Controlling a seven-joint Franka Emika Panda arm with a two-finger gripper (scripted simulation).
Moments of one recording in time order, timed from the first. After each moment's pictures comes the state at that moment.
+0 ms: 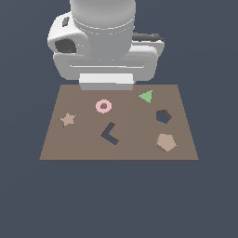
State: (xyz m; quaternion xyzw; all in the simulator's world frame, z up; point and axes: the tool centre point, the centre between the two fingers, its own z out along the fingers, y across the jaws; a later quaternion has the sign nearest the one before) arm -0.015 -0.026 0.161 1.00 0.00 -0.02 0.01
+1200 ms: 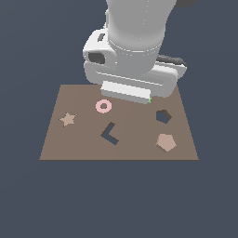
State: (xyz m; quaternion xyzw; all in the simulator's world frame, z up) arm -0.009 0.023 0.135 0.99 -0.12 -0.01 0.01
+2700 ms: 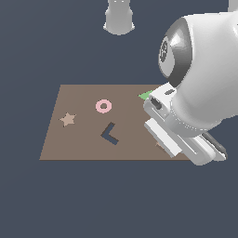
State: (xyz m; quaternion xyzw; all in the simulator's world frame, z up) arm 0.083 0.141 0.056 0.89 -0.46 0.00 0.00
